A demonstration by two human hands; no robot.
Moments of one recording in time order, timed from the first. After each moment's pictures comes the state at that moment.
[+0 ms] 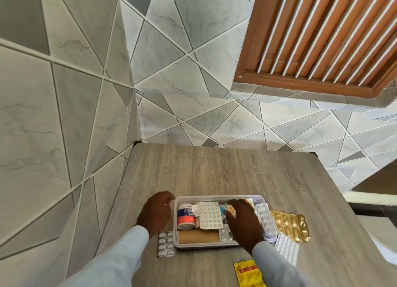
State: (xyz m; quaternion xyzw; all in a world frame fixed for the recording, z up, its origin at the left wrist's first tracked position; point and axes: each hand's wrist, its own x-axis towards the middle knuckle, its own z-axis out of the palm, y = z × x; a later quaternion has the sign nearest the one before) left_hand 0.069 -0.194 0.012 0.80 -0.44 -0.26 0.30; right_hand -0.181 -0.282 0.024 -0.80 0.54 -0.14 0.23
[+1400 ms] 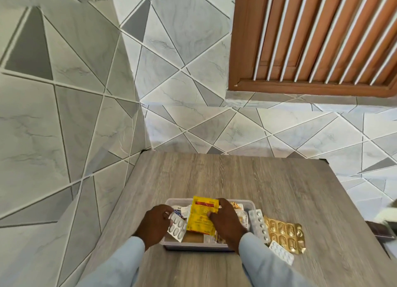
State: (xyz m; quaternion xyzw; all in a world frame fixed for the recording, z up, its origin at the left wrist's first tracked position) left_hand -0.003 -0.174 0.046 0.82 -0.37 -0.30 0.31; right_hand -0.190 -0.291 0.048 -0.65 0.48 -0.18 0.57
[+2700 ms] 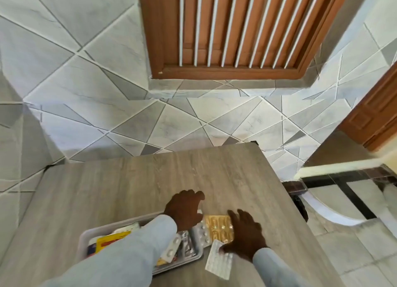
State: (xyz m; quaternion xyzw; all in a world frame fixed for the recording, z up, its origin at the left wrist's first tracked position) left_hand -0.177 -0.383 0.056 0.66 -0.71 -0.23 0.02; right_hand -0.394 -0.385 0.000 -0.76 0.60 0.12 0.20
